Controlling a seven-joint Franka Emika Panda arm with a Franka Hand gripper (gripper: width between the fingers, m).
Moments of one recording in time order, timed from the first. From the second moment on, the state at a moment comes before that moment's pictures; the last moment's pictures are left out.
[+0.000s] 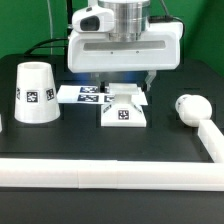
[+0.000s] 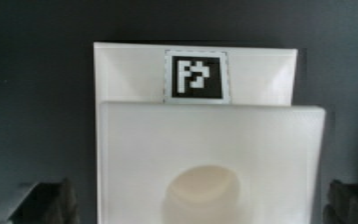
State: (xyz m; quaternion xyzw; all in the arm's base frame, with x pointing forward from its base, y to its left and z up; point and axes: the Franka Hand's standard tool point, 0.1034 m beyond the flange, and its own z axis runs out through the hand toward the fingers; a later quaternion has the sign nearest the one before) arm 0.450 0.008 0.049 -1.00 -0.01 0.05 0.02
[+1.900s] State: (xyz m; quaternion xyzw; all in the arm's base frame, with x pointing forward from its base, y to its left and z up) arm 0.553 0.035 0.047 -1.00 -0.03 0.00 0.03
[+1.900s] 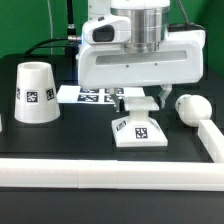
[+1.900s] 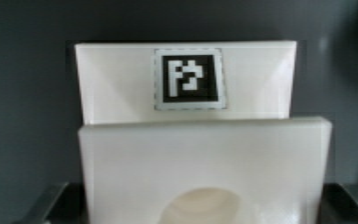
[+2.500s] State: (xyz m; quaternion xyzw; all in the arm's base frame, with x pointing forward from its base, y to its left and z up) arm 0.618 0.072 0.049 -1.00 -0.01 -0.04 0.04
